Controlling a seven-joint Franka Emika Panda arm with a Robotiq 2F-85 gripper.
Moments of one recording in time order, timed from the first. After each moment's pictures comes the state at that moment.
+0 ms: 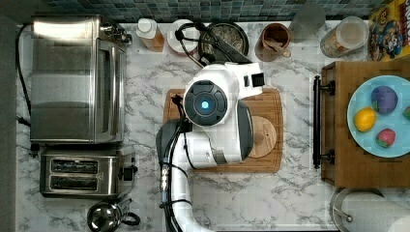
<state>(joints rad) 0.00 0.07 0.01 -2.04 -0.26 0.87 0.10</state>
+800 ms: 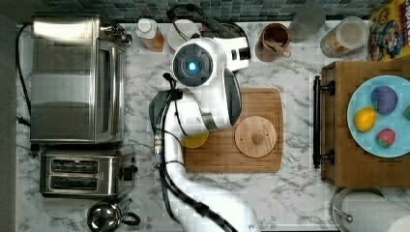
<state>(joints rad) -0.01 0.30 0.07 -1.80 -0.28 0.81 0.11</state>
